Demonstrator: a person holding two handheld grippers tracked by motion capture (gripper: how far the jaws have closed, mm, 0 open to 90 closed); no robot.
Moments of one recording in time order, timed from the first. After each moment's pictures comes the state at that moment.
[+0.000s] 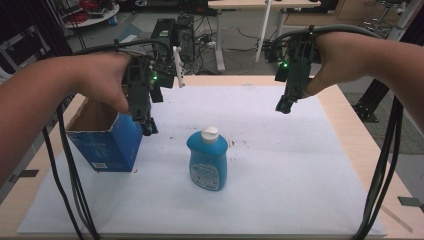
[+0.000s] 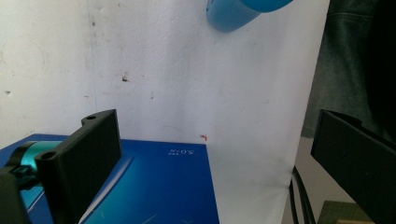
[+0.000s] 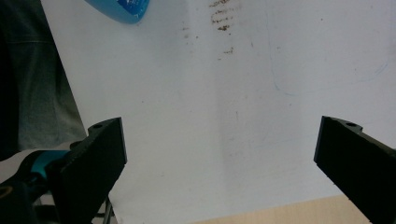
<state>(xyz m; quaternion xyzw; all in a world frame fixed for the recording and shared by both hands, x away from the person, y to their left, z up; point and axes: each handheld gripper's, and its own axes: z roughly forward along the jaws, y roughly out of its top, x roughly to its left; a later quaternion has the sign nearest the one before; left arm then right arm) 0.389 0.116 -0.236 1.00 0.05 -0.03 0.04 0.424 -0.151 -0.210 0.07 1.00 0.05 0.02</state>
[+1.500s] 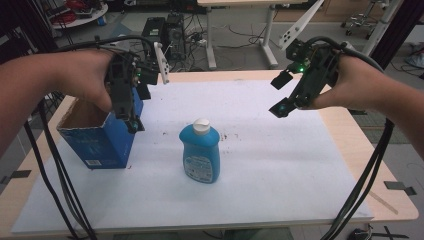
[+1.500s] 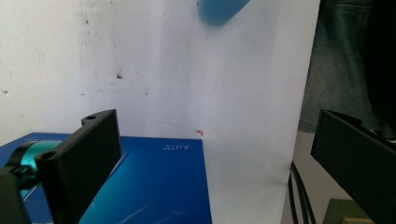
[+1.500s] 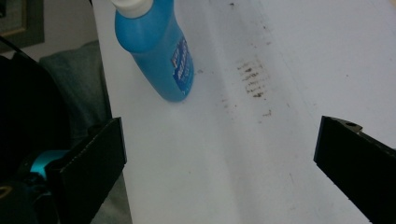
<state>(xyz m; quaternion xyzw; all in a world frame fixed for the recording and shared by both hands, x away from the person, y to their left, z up) 0.379 0.123 -0.234 1.00 0.04 -0.02 0.04 0.384 -0.210 -0.229 0.13 0.95 0.29 -0.01</state>
